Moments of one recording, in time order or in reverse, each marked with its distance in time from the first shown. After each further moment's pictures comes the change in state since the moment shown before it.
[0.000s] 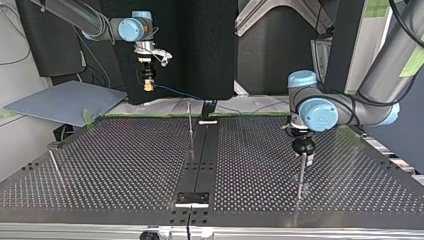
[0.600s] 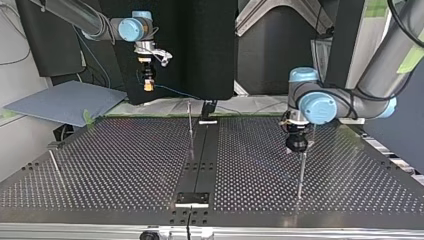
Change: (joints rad) left arm 0.010 0.000 -0.071 0.095 0.138 -0.156; right arm 0.000 0.001 0.000 -0.002 0.001 -0.005
